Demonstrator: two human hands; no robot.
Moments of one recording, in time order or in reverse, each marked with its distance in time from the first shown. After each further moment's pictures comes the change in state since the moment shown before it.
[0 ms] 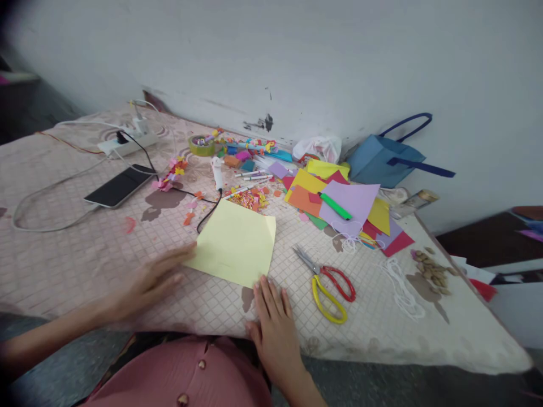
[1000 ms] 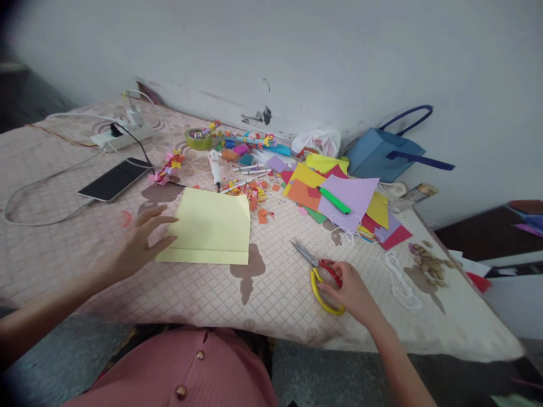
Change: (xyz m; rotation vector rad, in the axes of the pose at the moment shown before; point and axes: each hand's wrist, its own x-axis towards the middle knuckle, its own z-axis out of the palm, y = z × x) left_hand 0.028 -0.022 -0.023 0.173 0.396 -0.106; right_hand -0.018 0.186 -0.041 0.139 -0.063 0.413
